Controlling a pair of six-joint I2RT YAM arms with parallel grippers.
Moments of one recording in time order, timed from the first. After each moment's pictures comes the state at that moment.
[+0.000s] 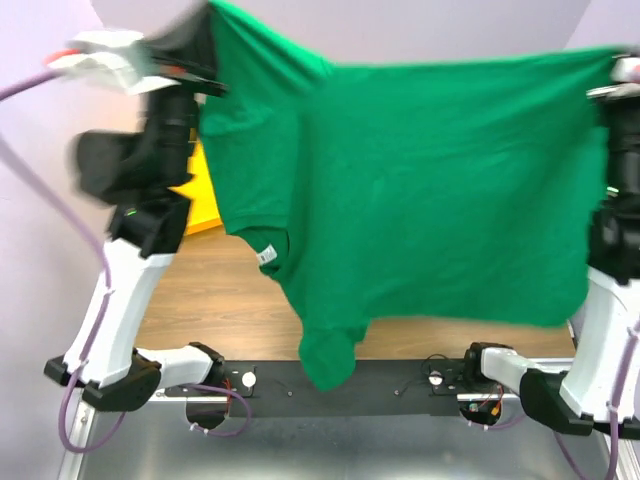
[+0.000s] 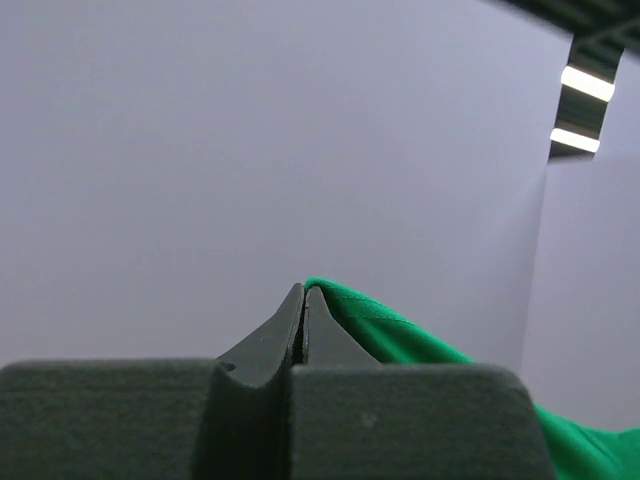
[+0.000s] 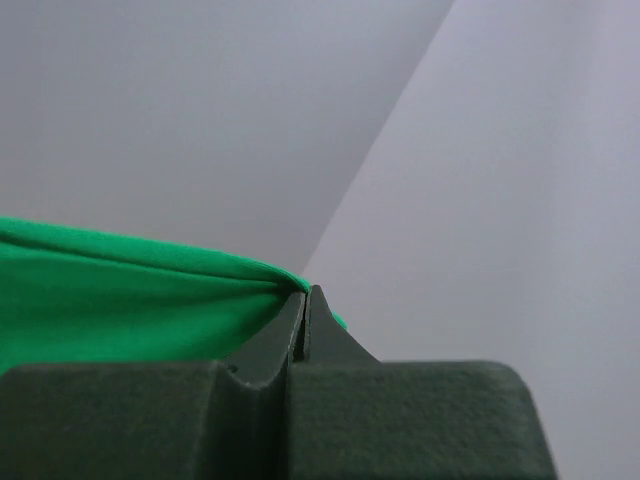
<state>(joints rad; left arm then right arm) -0.50 1.25 1.85 0.23 -0.15 -0.03 -0.09 1.15 1.98 -0.37 0.00 -0.53</state>
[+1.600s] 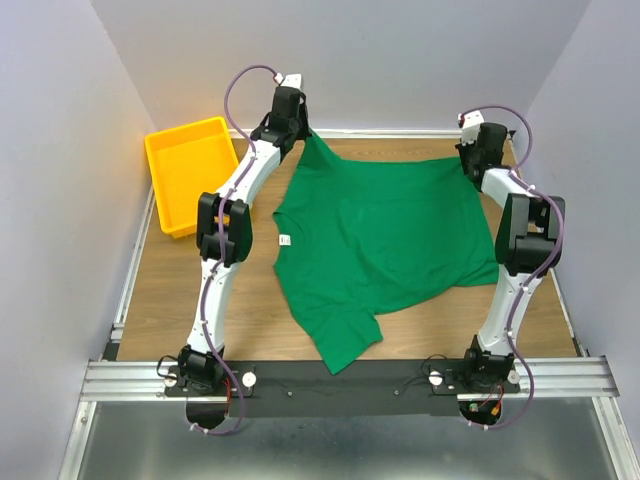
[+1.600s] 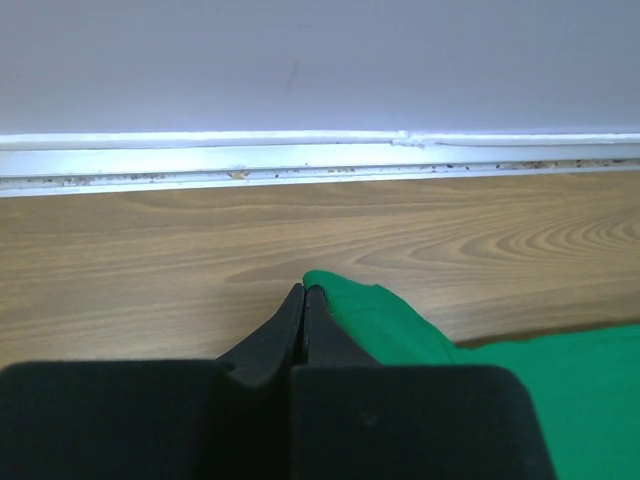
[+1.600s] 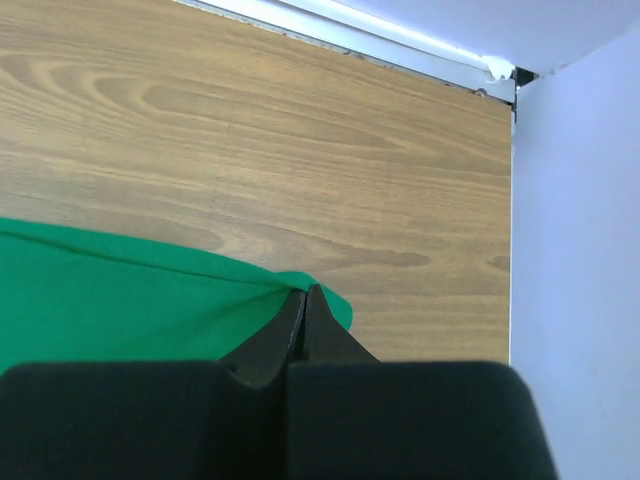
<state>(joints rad) -0.31 2.44 2.32 -0.31 -0.08 -0.30 -0.09 2.11 1.53 0.08 0.04 -0.43</state>
